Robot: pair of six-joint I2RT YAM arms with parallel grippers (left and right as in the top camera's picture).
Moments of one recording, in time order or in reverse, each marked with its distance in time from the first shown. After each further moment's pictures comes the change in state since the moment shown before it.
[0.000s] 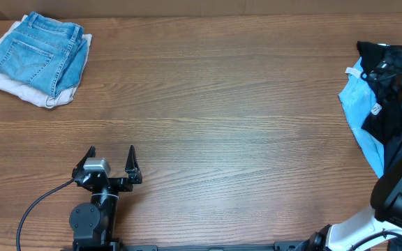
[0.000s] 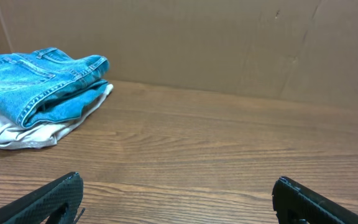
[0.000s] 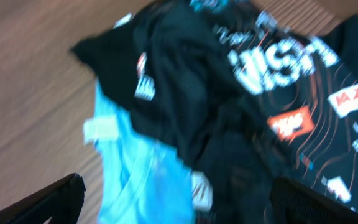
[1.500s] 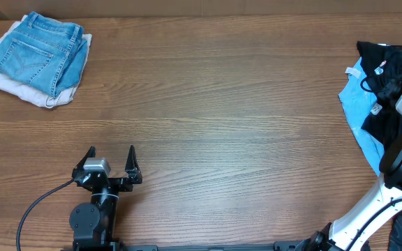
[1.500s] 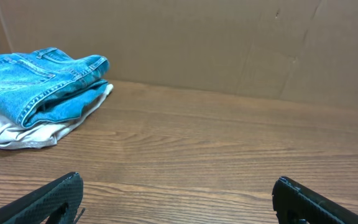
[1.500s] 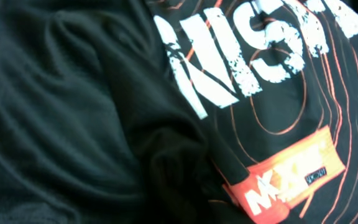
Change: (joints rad) left arm 0.000 0.000 0.000 0.000 0.000 0.000; right arm -0.077 0.323 0.020 0.214 0.121 -0.017
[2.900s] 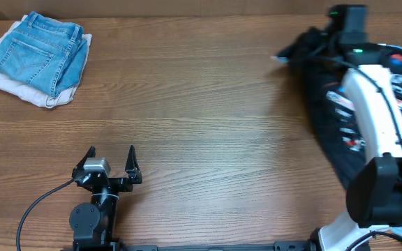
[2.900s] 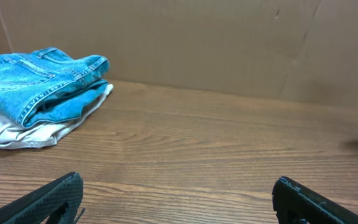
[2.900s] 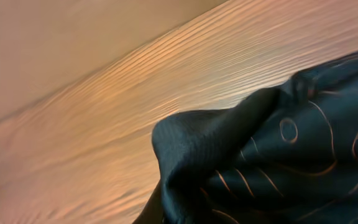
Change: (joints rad) left arm 0.000 0.000 0.000 0.000 0.000 0.000; right arm 0.588 -0.353 0.134 -0.331 -0.436 0.256
